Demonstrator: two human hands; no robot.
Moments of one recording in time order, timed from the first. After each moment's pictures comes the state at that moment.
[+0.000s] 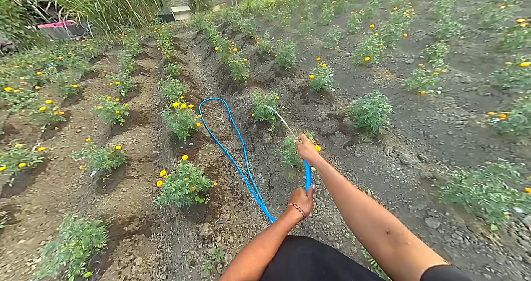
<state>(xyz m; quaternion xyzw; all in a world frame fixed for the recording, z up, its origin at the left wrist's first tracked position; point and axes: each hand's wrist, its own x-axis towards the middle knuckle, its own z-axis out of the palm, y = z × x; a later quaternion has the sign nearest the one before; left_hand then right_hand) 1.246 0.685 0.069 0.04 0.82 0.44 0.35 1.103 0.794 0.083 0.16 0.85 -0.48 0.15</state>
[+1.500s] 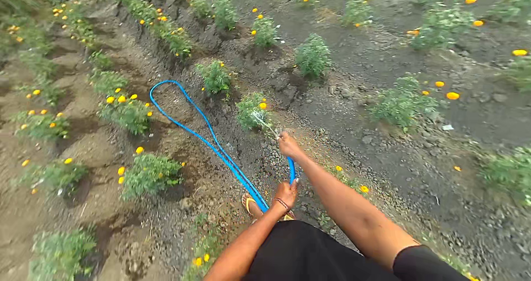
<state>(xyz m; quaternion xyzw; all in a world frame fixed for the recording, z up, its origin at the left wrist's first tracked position) 1.418 0.824 0.027 0.07 0.81 0.40 0.43 1.298 0.956 0.015 0.22 0.83 -0.47 0.20</state>
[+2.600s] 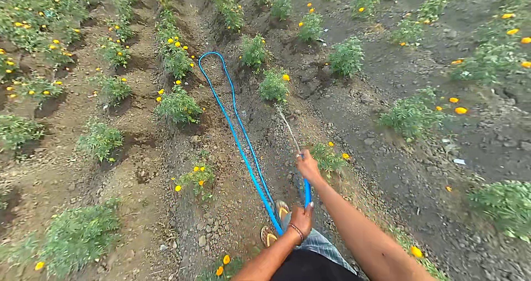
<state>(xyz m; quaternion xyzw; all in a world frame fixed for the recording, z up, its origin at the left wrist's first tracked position) 1.840 0.859 0.003 -0.07 0.73 0.54 0.42 1.691 0.954 0.016 0.19 0.88 -0.38 0.19</state>
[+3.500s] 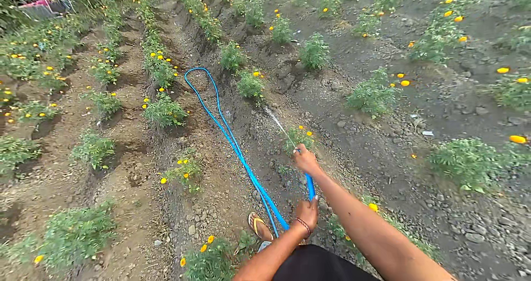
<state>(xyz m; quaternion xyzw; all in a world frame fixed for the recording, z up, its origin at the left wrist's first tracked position) 1.969 1.023 0.026 -0.07 0.73 0.52 0.43 1.825 1.116 0.038 0.15 0.89 -0.39 0.20</state>
